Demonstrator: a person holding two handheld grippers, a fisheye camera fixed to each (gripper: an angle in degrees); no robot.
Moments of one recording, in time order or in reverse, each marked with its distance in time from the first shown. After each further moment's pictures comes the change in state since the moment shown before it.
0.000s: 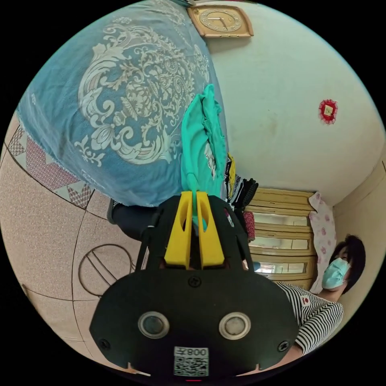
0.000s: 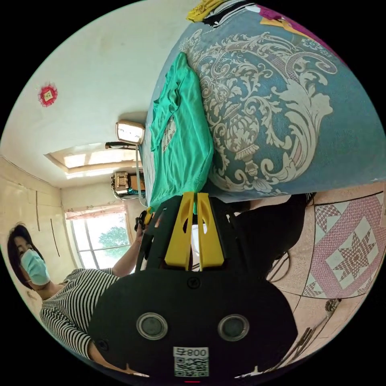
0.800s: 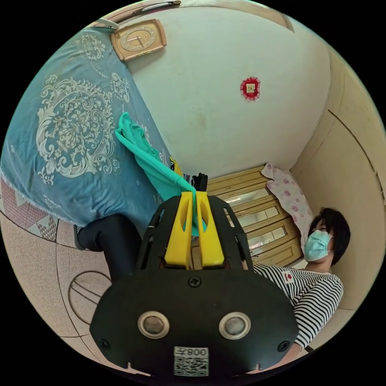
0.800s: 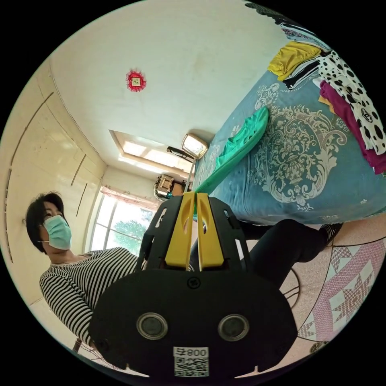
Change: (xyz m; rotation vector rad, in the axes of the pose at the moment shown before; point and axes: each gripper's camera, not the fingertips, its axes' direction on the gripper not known) left arm 0.026 0.122 -0.086 0.091 0.288 0.327; right arm -0.042 0.186 -0.147 0.215 -0.281 -0.349
